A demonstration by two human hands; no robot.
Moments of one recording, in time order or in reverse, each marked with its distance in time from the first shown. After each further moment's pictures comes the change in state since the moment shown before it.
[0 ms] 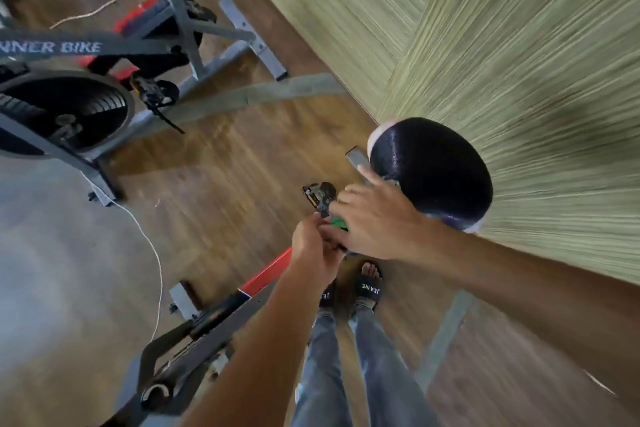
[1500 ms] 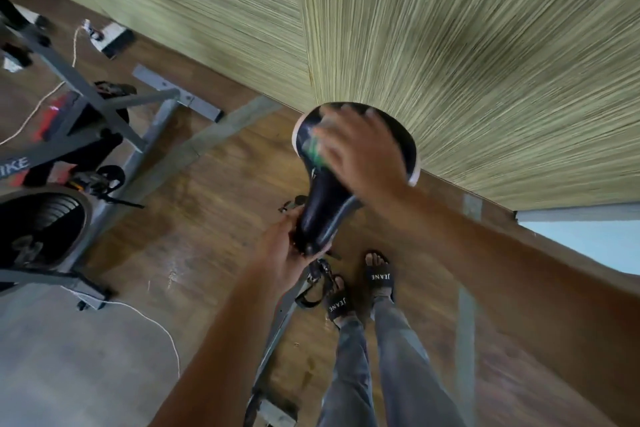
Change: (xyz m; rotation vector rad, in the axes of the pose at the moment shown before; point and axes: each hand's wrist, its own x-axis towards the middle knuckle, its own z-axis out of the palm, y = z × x) left_hand -0.019 0.005 0.014 0.506 -0.246 0.059; right_hand -0.027 0.060 0.056 0.299 0.689 0.621
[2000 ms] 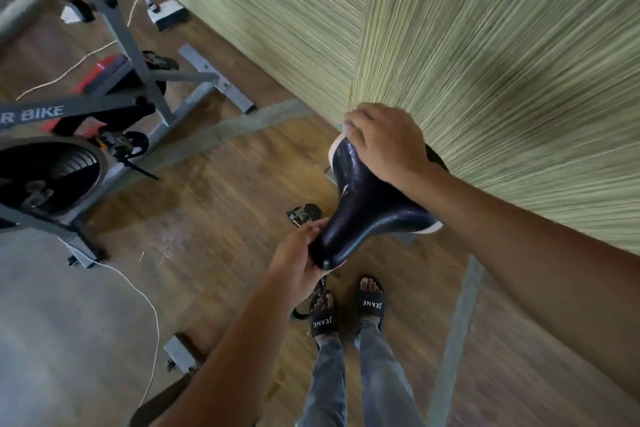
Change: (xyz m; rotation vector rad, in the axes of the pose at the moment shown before) left_hand 0.016 -0.009 -0.011 -0.117 0.038 -0.012; right_hand 0.074 0.003 -0.001 -0.099 -0.141 -0.094
